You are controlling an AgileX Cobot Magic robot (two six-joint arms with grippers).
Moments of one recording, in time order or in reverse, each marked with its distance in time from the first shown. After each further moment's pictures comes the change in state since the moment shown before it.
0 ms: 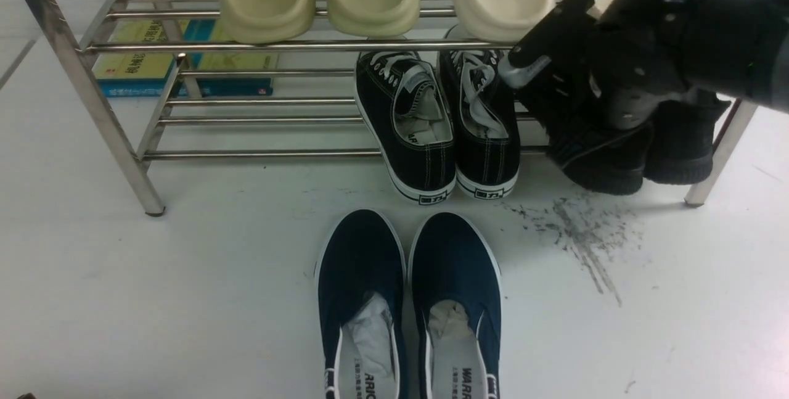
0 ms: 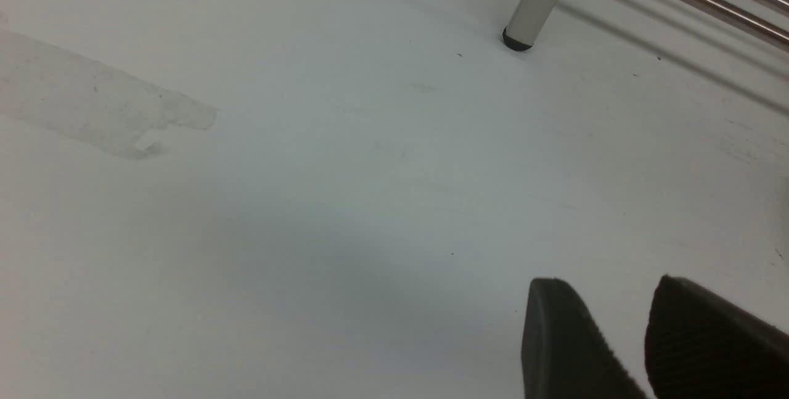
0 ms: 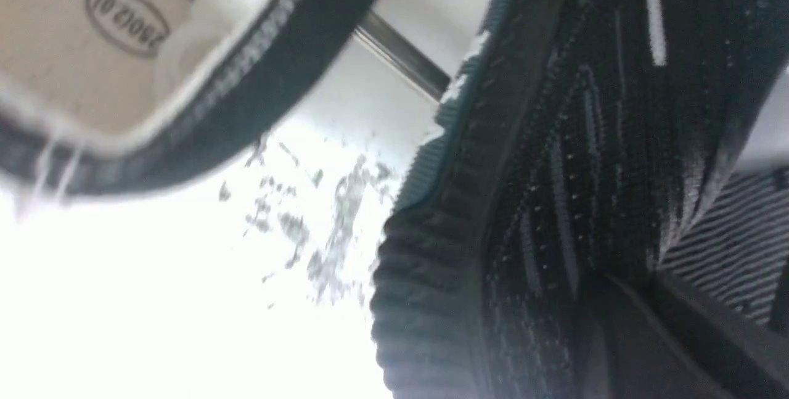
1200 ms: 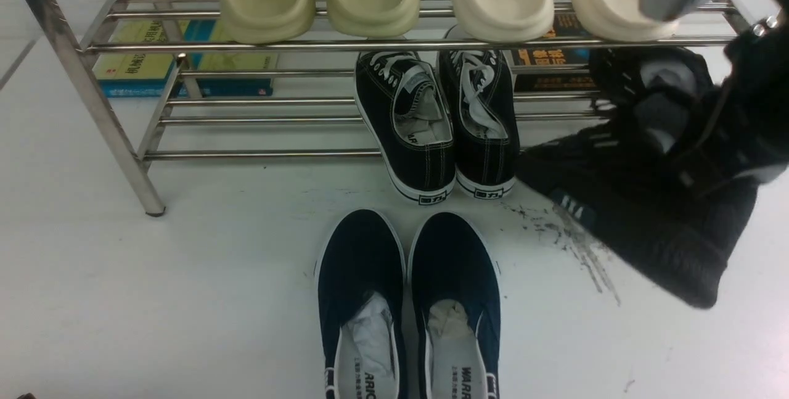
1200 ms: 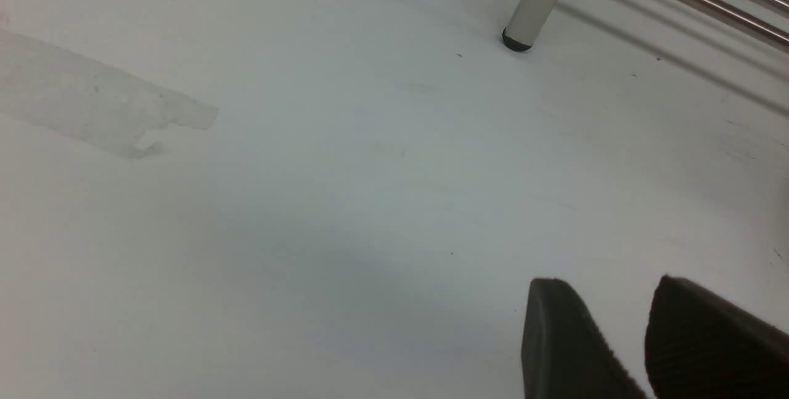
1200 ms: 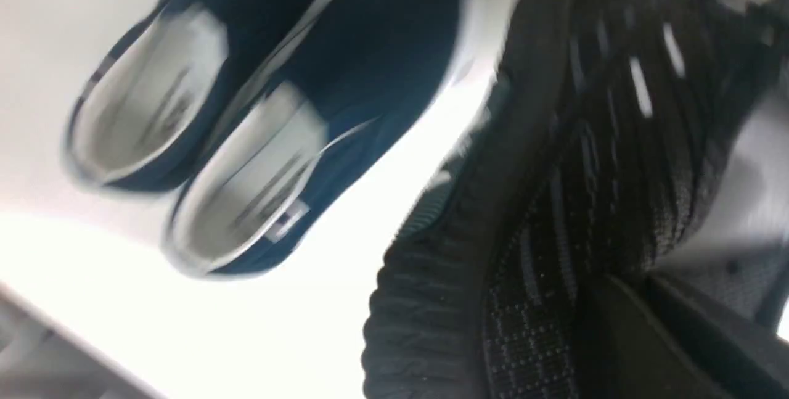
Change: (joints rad) right arm -0.001 -0.473 0.086 0.622 0.311 -0.228; left arm 0.000 0.000 0.000 0.002 0.000 -0.003
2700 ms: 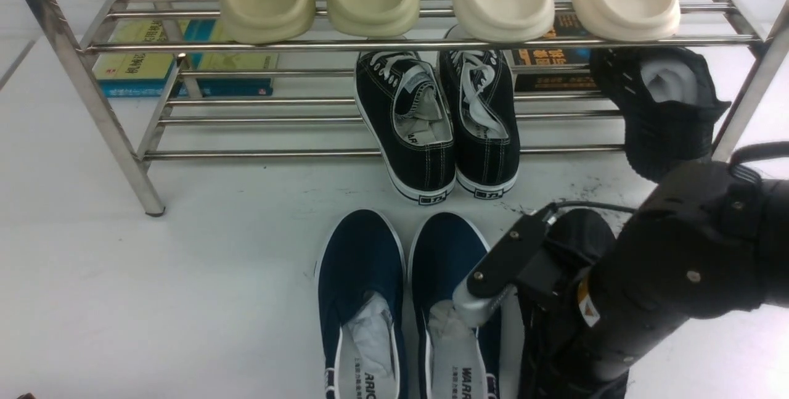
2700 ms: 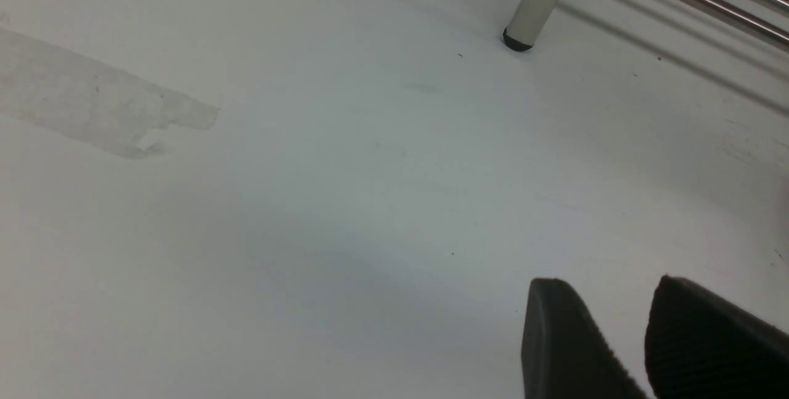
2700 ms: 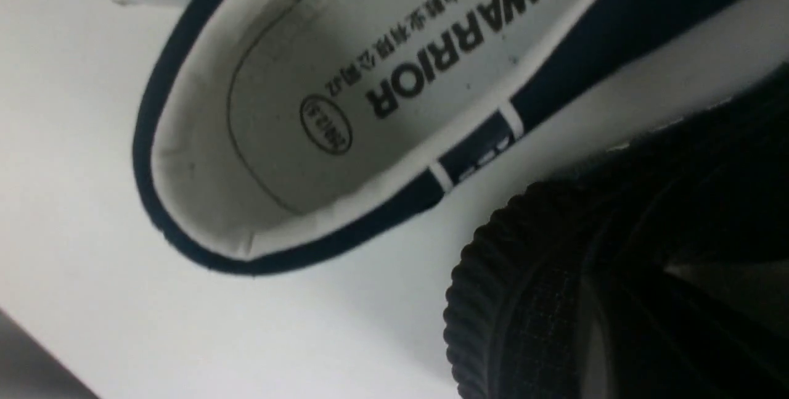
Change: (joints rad) right arm 0.270 0.258 0.443 -0.037 -0.460 0.024; left arm 0.000 0.000 0.000 0.001 0.001 0.000
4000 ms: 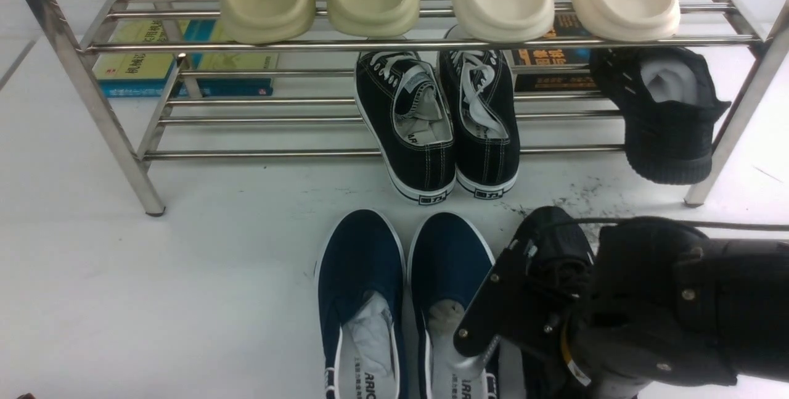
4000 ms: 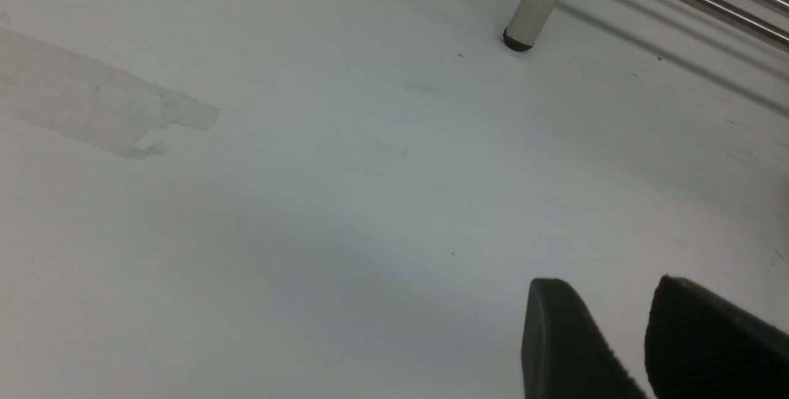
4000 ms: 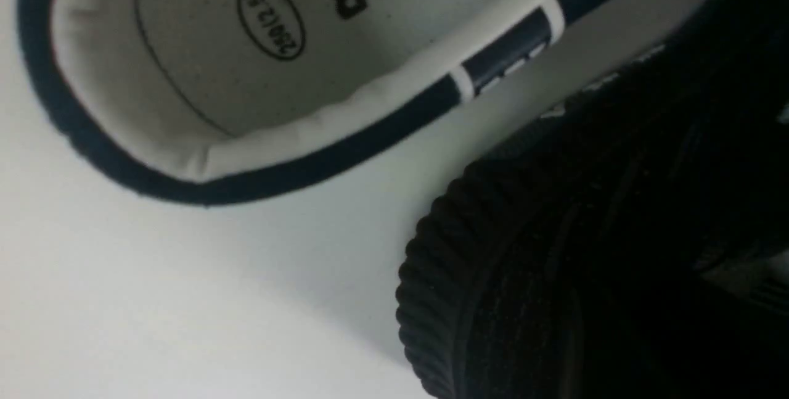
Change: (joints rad) right arm 0.162 0.023 0.009 -0.301 0.097 0.246; left arm 0.000 0.000 0.000 0.000 0.000 0.000
